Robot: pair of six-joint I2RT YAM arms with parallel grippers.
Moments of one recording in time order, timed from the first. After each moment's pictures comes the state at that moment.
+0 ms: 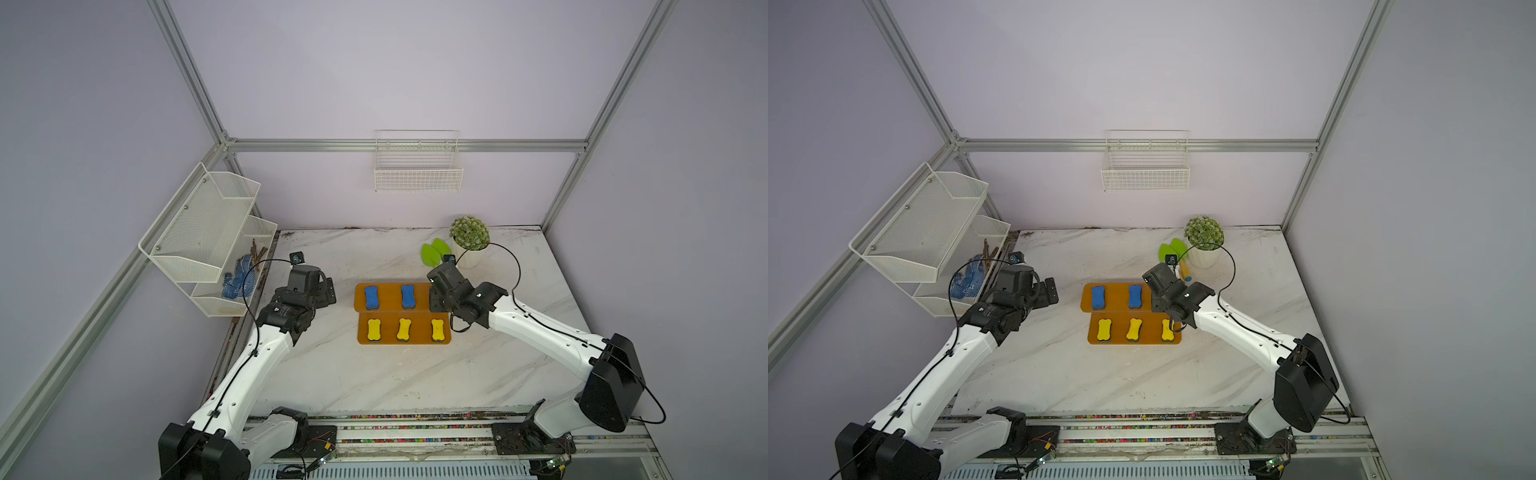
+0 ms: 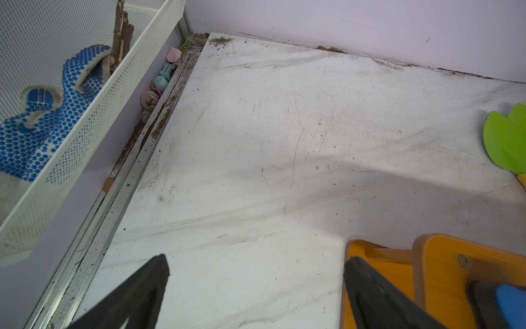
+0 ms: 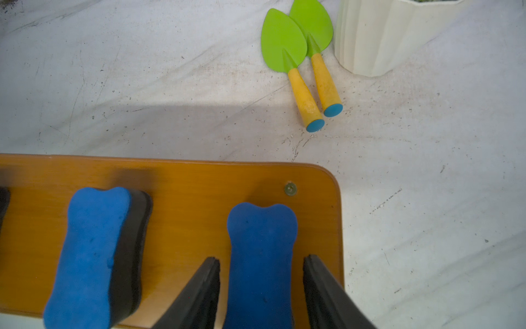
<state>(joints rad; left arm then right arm) -0.23 1.12 0.97 -0.58 -0.40 -0.33 0.73 1.51 1.24 -0.65 0.38 0.60</state>
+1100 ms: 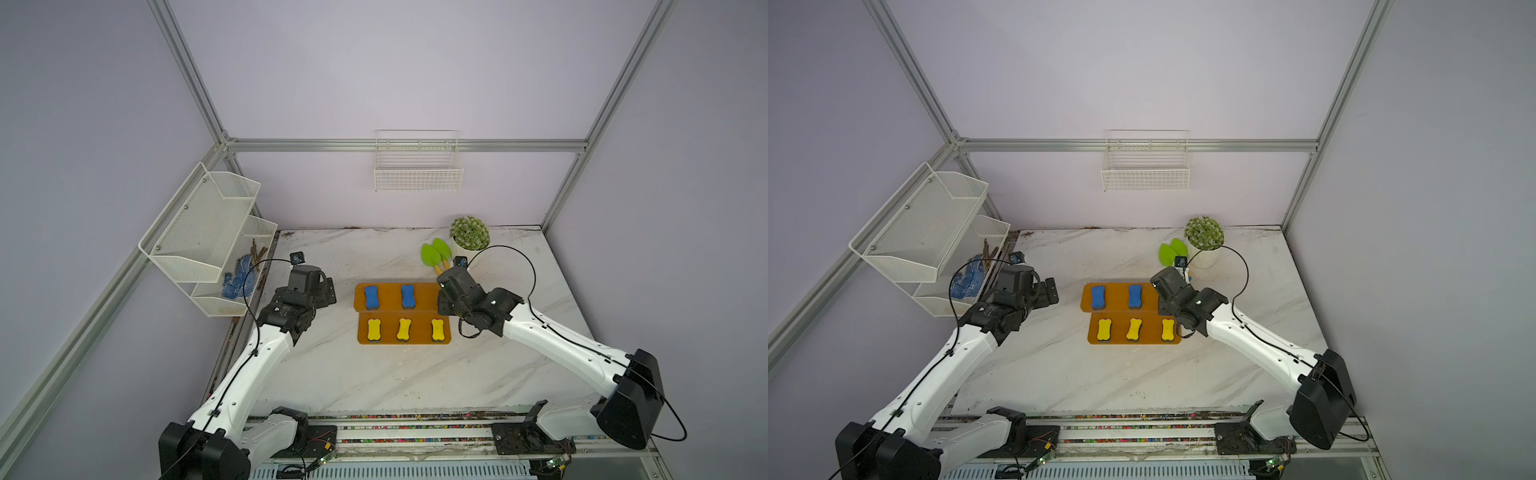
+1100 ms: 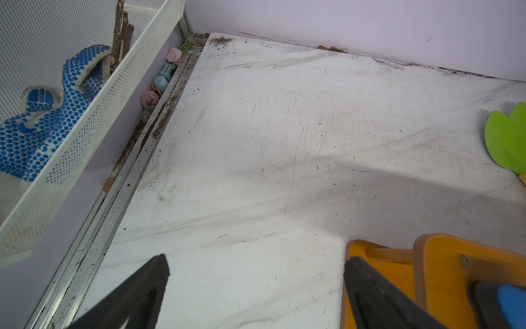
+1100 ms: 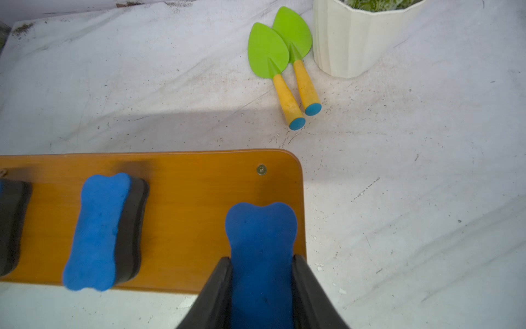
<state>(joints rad) -0.23 1.12 0.97 -0.58 -0.40 -0.33 0.75 1.37 1.17 -0.69 0.41 0.66</state>
